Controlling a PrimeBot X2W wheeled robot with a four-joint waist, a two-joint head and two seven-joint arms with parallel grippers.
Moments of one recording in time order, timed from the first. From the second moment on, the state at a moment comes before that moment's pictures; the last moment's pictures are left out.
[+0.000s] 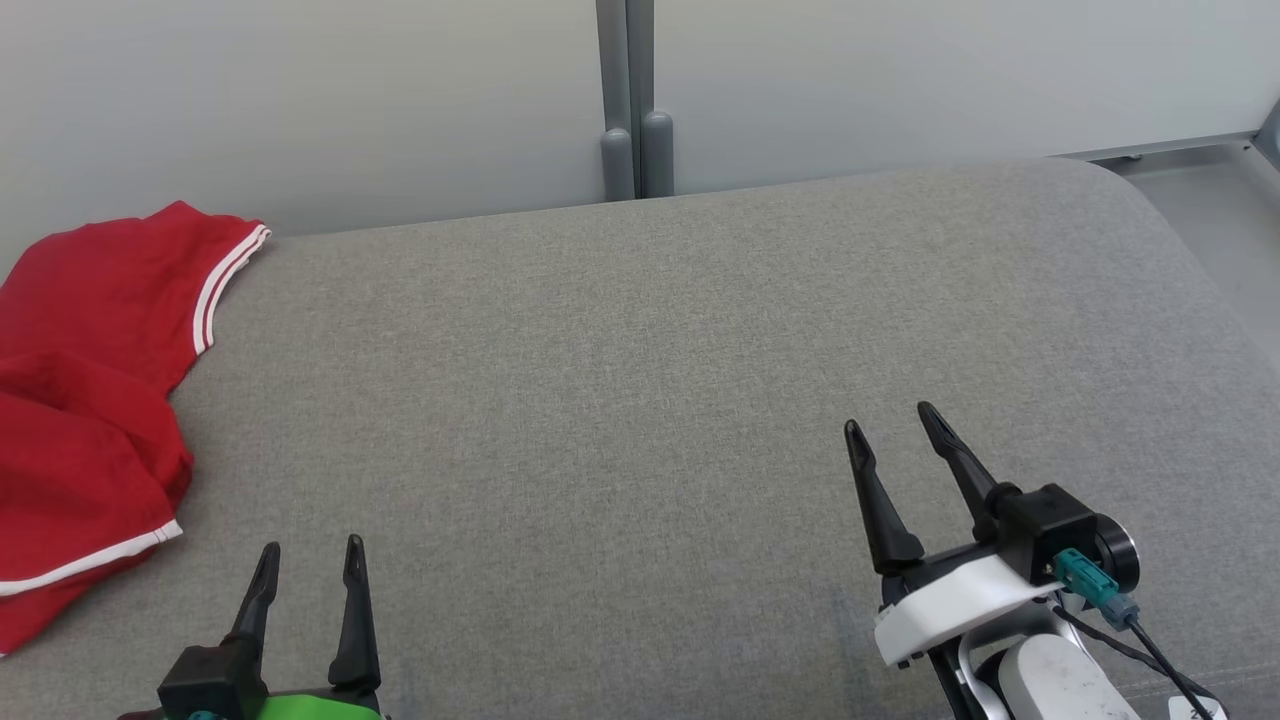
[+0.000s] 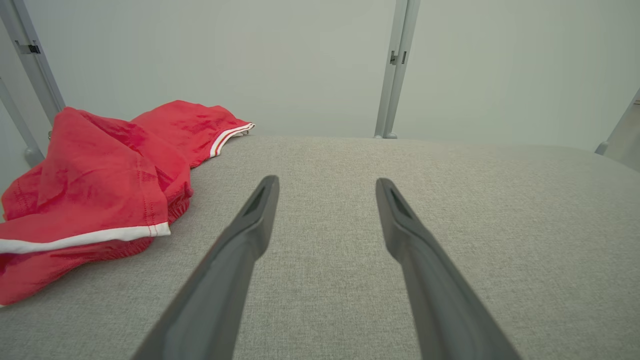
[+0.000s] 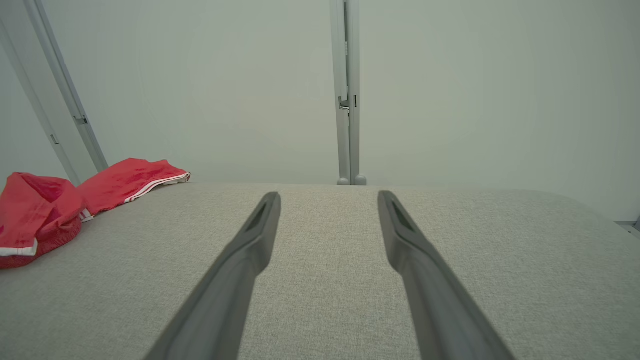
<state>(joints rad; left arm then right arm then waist) 0.17 0.05 -0.11 0.03 -0.26 0.08 -0.25 0.01 -0.07 0.33 0.09 0.16 -0.05 -0.25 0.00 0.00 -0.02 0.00</state>
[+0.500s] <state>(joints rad) 0.17 0.05 -0.11 0.06 -0.26 0.07 -0.25 0.01 -0.07 0.33 0.09 0.16 -0.05 -0.25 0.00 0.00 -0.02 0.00</state>
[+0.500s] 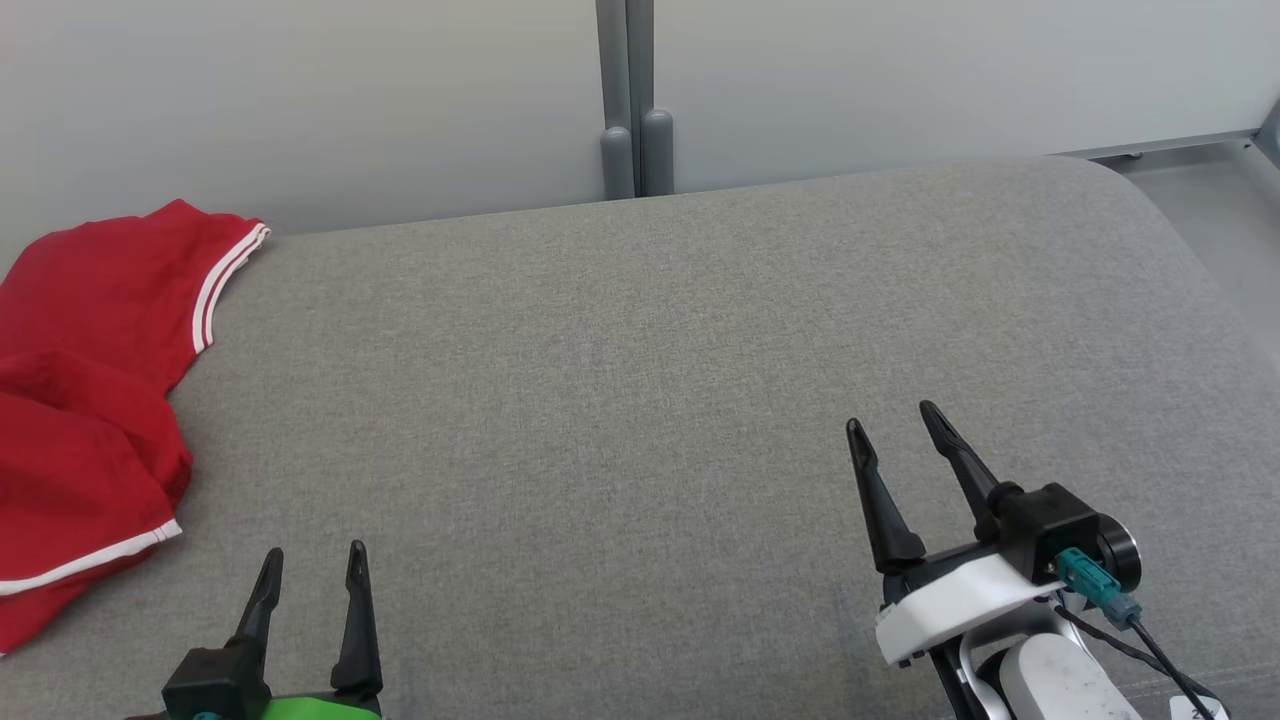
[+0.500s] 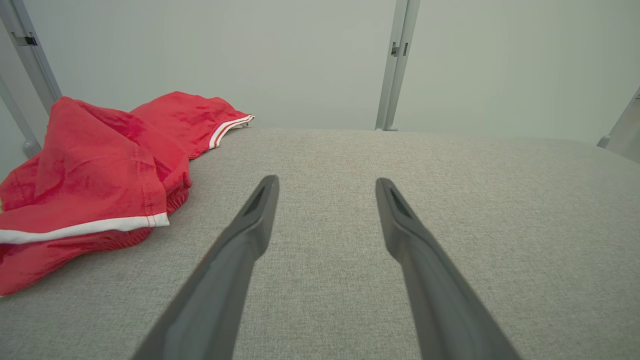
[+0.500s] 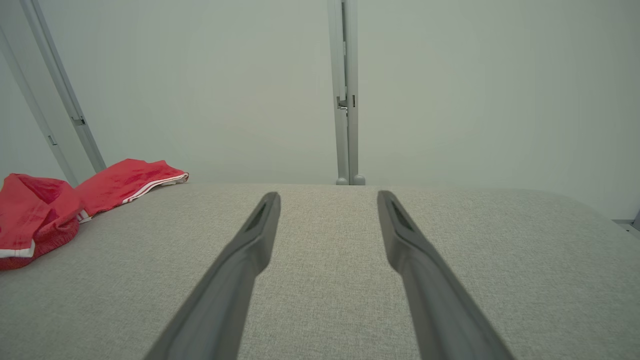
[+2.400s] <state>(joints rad) 0.14 0.05 -0.10 0.05 -0.23 0.09 -0.25 0.01 -0.06 0.29 0.11 0.15 -0.01 -0.25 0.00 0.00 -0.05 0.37</state>
